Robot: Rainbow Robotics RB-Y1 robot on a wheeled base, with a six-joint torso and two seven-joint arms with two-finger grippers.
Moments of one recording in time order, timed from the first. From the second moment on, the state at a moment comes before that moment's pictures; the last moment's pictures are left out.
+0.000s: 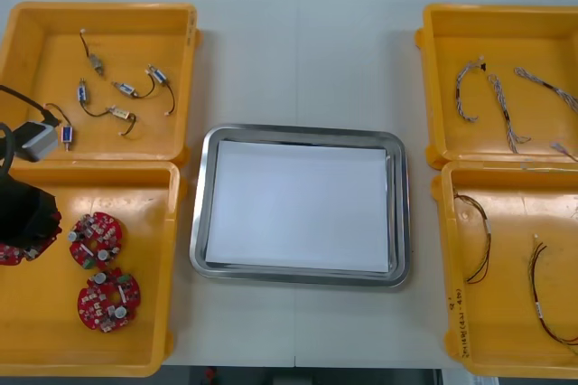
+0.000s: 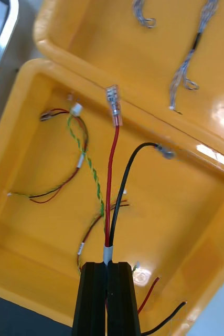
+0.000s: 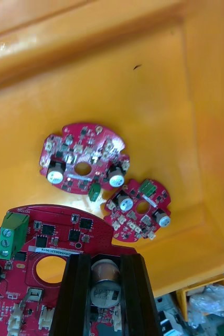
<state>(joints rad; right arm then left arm) 0.10 -1.09 -0.51 -2.36 -1.25 1.69 1.57 -0.13 1.03 0.12 -2.21 1.16 1.78 -1.33</state>
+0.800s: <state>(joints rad) -0.04 -1.15 -0.33 -2.40 -1.30 1.67 1.54 -0.55 0.87 -0.23 -2.25 1.11 1.90 -0.93</state>
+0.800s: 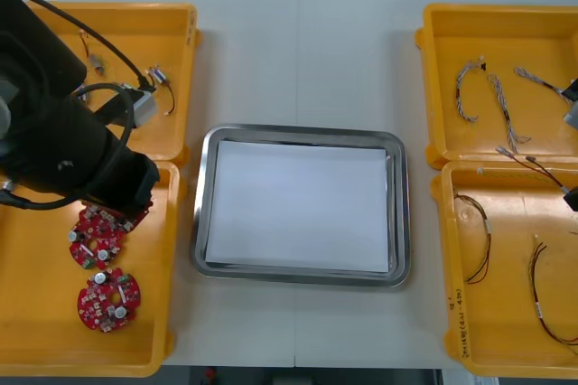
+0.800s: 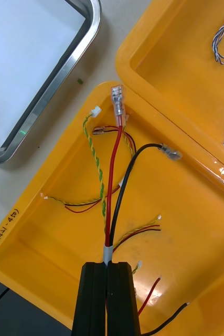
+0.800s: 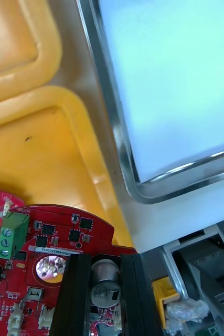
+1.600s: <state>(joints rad) -0.04 -1.15 -0.32 -2.40 -1.24 1.68 1.54 -0.77 0.67 -0.60 -2.21 0.91 1.81 -0.55</state>
